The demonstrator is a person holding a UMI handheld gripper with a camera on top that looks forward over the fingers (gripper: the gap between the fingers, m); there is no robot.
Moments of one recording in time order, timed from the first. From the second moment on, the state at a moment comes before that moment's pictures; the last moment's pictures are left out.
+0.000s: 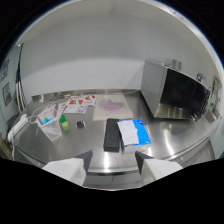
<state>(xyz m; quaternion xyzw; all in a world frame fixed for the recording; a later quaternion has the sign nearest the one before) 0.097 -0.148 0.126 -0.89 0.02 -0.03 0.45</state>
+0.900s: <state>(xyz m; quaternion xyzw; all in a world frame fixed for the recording) -0.049 -0.019 0.048 -0.91 -0.04 0.01 0.41</state>
